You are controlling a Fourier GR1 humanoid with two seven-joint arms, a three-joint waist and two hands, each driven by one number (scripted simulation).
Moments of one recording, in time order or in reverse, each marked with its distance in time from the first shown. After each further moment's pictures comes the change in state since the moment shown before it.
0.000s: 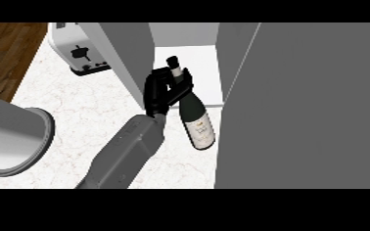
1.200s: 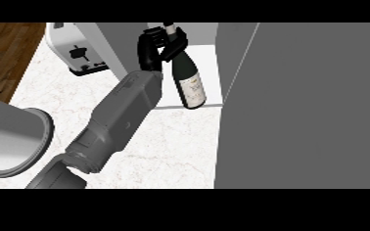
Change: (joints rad) left arm -0.421 0.030 0.133 0.464 0.011 0.038 0.000; right arm -0.009 0.031 -0.032 0.014 -0.014 0.042 -0.010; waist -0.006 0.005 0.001
